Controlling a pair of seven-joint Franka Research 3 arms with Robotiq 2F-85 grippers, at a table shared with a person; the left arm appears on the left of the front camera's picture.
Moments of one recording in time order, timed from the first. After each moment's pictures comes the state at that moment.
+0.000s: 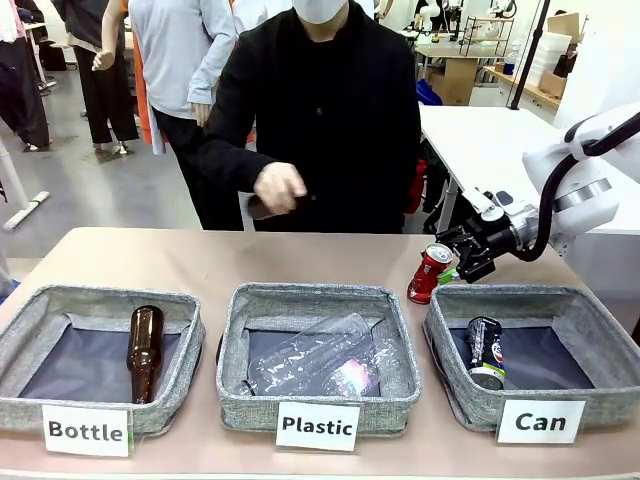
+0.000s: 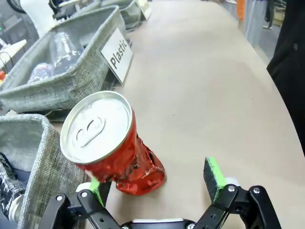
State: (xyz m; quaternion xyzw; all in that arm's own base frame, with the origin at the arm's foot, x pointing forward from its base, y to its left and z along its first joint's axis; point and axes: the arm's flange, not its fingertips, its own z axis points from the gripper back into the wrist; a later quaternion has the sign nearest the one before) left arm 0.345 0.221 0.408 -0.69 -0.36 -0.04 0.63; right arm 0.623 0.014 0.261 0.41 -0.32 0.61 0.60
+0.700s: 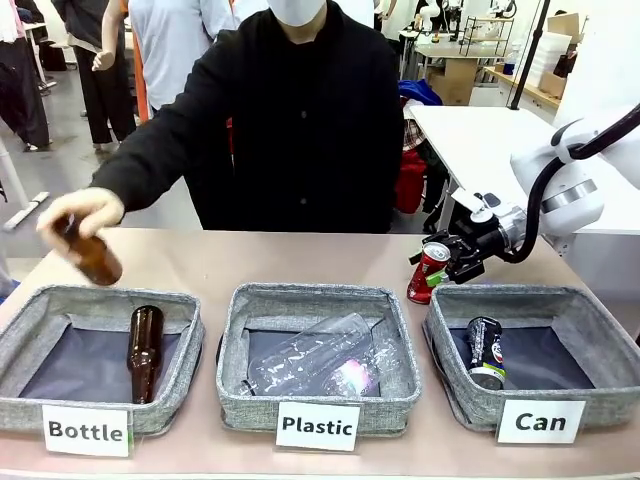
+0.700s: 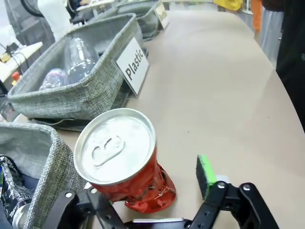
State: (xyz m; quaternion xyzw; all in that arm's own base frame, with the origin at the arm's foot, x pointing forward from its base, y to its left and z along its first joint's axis) left arm 0.317 0.248 0.458 -0.69 -0.35 -0.07 0.62; right arm 0.625 0.030 0.257 0.45 -0.31 0.62 0.56
